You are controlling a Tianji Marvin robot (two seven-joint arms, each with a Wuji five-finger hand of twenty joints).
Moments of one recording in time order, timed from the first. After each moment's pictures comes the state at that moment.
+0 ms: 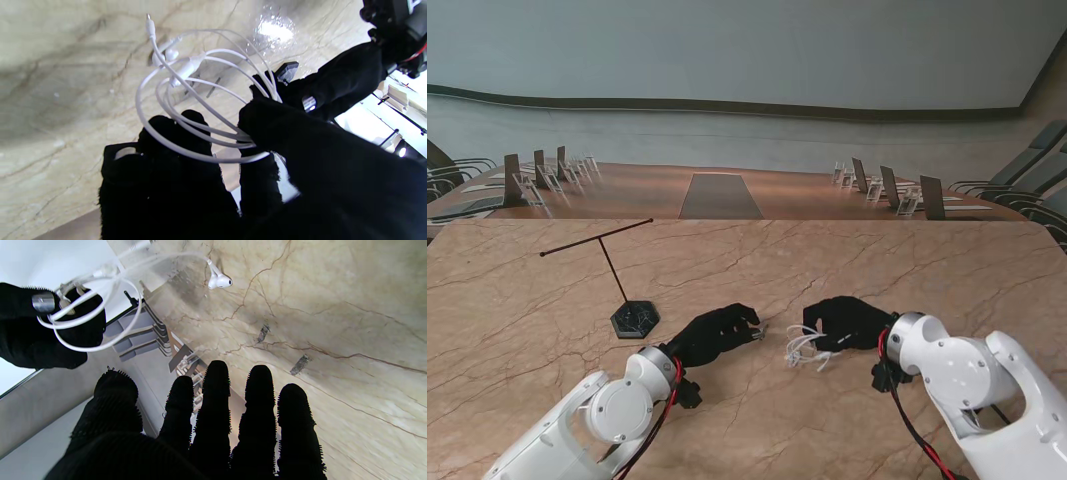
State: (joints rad) left arm 1.51 -1.13 -0.97 -1.59 0.31 -0.03 -0.03; right arm -1.67 -1.00 1.38 -1.92 -0.48 0.05 0.59; left_hand 0.82 -0.04 0.04 -0.04 0.34 0.10 0.68 0.62 0.66 0.13 0.49 0.66 0.47 0.29 0.66 0.73 0.08 0.27 1.11 0.79; right_hand 0.65 -0.61 1.11 0.04 0.69 -0.06 1.14 0.73 0.82 0.36 1.21 0.66 0.68 0.35 1.26 0.94 0.55 0.35 1.67 1.00
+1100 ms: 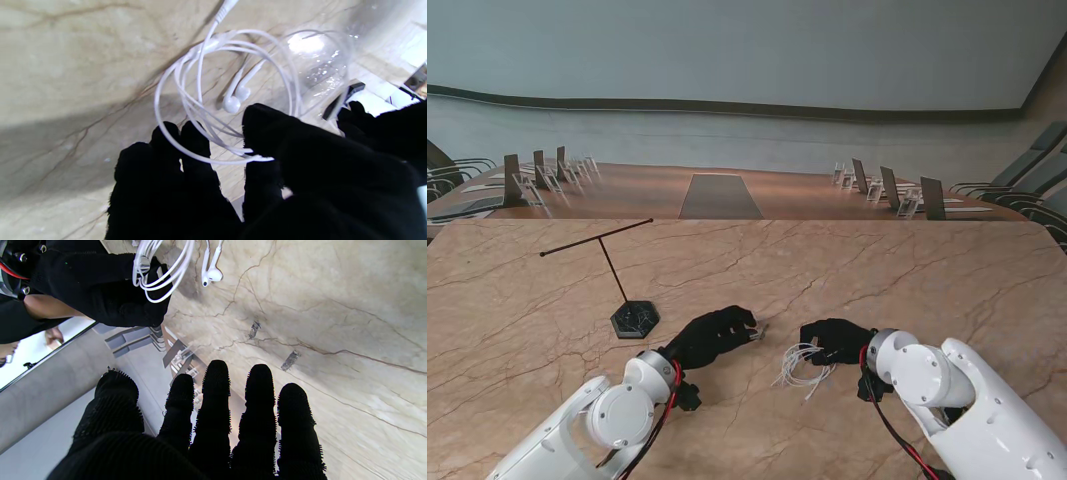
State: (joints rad) left arm 1.52 -1.14 -0.97 -1.59 0.34 -0.02 0.01; right arm -1.53 -1.01 1.20 -1.63 -0.52 0.08 0.50; left_hand 0.84 -0.03 0.01 -0.04 0.36 0.10 0.69 0.62 0.66 0.13 0.50 0.67 0.48 0.29 0.67 0.73 0.09 0.27 1.12 0.79; right_hand 0.69 -0.55 1.07 0.04 0.53 -0.13 1.22 0.48 0.50 0.37 1.20 0.52 0.41 0.31 1.19 0.90 0.27 0.22 1.55 0.96
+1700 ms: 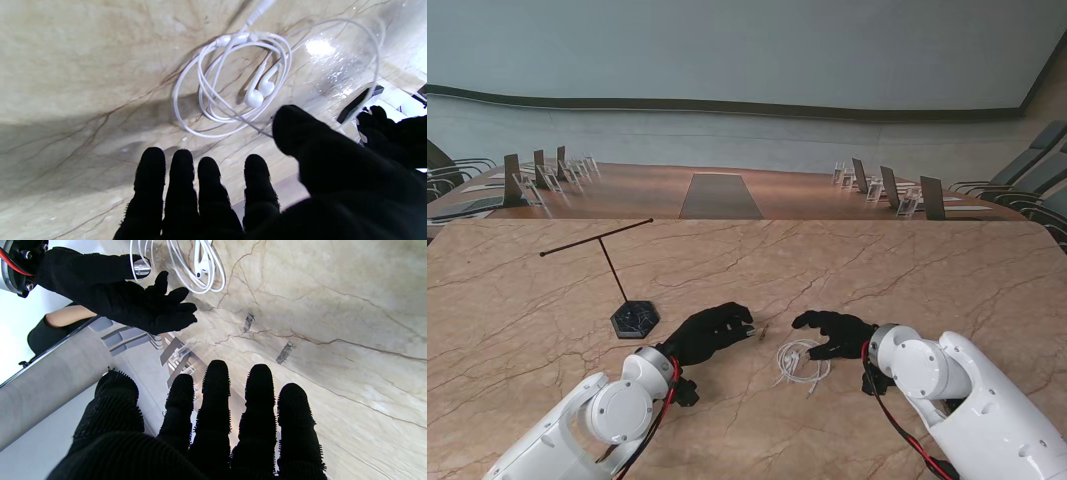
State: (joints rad) left arm 1.51 -1.14 -0.98 -1.58 0.34 -0.02 0.01; right arm -1.49 -1.01 1.18 -1.57 -0.55 0.06 0.50; left_hand 0.84 -0.03 0.01 -0.04 0.36 0.10 0.69 0.61 0.66 0.13 0.50 0.67 0.48 0.29 0.67 0.73 0.09 0.27 1.12 0.79; right_hand 0.57 -0.42 0.83 0.03 0.11 -0.06 0.56 0.15 0.18 0.12 0.41 0.22 0.11 0.03 0.63 0.39 -0.04 -0.02 1.09 0.71
